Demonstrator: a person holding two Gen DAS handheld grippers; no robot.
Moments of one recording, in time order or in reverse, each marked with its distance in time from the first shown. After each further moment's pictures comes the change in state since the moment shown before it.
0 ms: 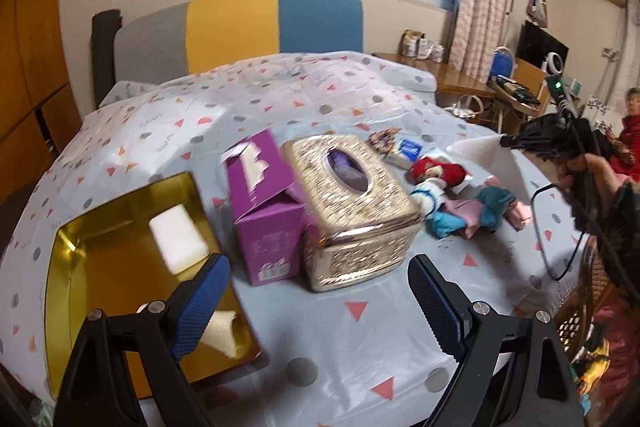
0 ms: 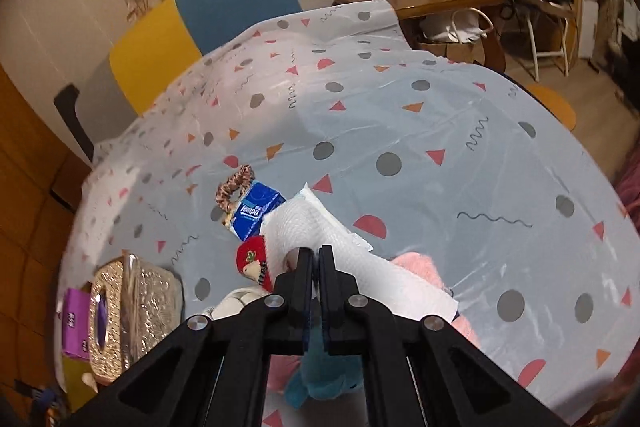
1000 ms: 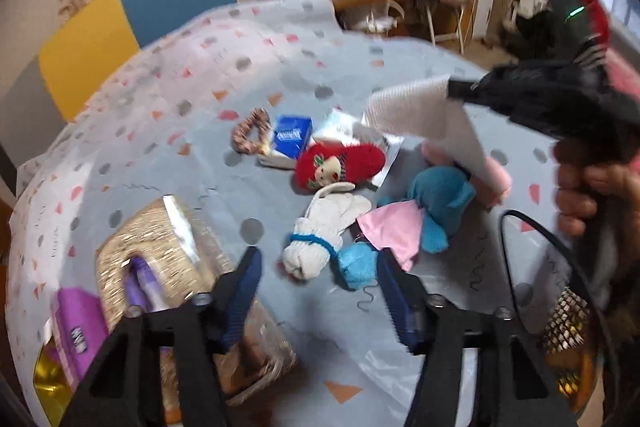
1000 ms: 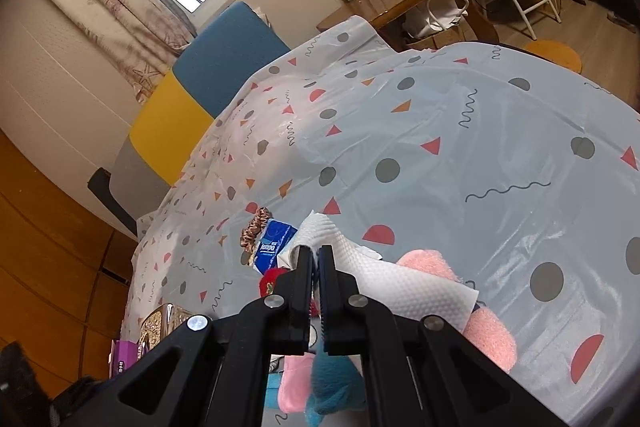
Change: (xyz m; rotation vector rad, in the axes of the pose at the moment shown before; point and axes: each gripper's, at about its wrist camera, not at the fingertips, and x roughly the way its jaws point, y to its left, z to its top) left arm 0.160 -0.162 0.084 0.373 0.284 -0.116; right arm -0.002 -0.054 -0.020 0.227 -0.145 0.202
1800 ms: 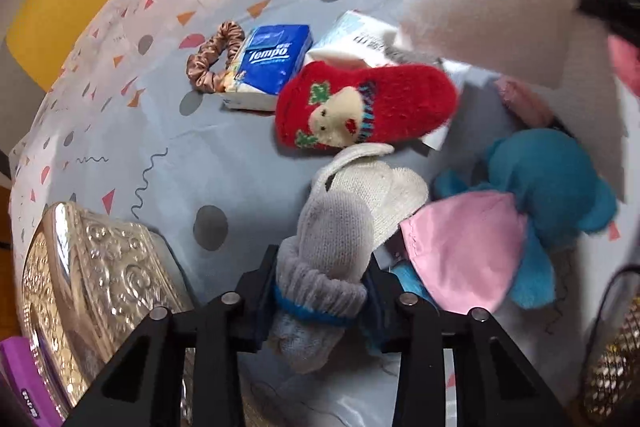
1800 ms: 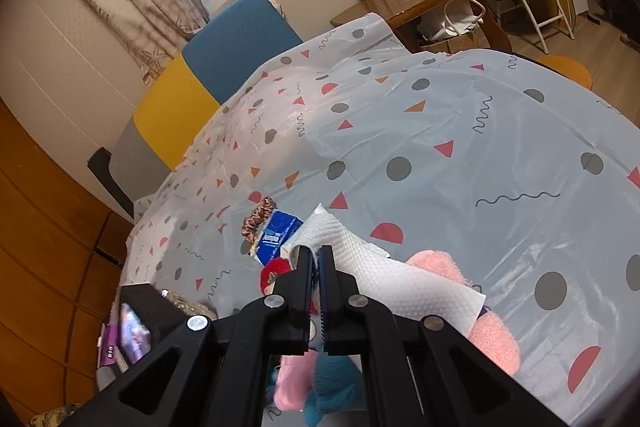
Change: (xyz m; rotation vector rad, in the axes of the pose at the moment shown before) left arm 0.120 -0.003 0.015 0.013 0.261 0.070; right arm 0.007 0.012 -0.003 -0.078 0.026 -0.017
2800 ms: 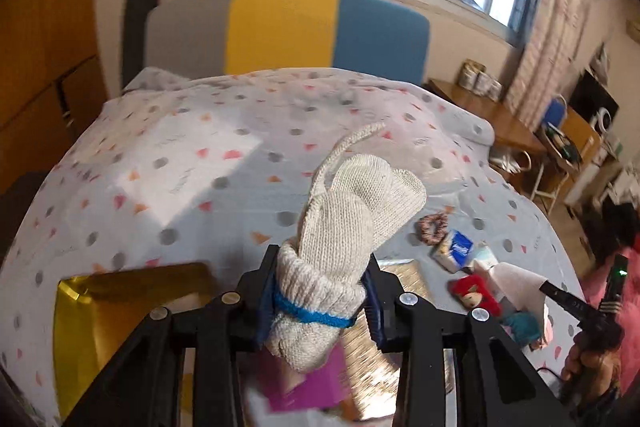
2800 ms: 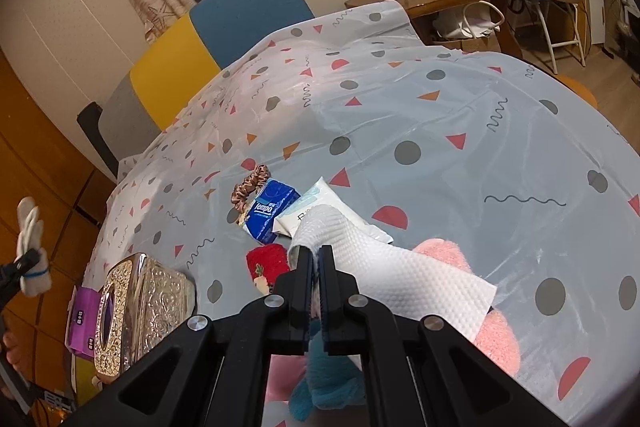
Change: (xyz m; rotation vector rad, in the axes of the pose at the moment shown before) left arm -0.196 0.233 -0.142 -0.651 -0.474 0.038; right arm 0.017 0.018 -0.011 -0.124 0.074 -0.057
